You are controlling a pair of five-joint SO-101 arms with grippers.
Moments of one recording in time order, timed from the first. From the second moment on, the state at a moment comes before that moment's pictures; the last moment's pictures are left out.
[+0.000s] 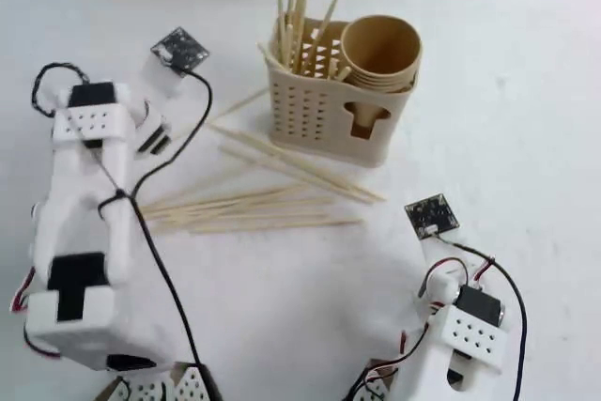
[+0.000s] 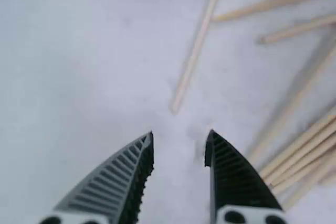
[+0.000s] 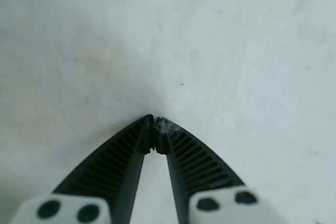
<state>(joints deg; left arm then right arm) -13.5 7.7 7.1 63.3 -47.5 22.1 -66.5 87.5 59.1 45.1</state>
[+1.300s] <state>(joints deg) -8.3 75.5 -84.1 98.2 -39.3 22.1 -66.5 87.5 59.1 45.2</state>
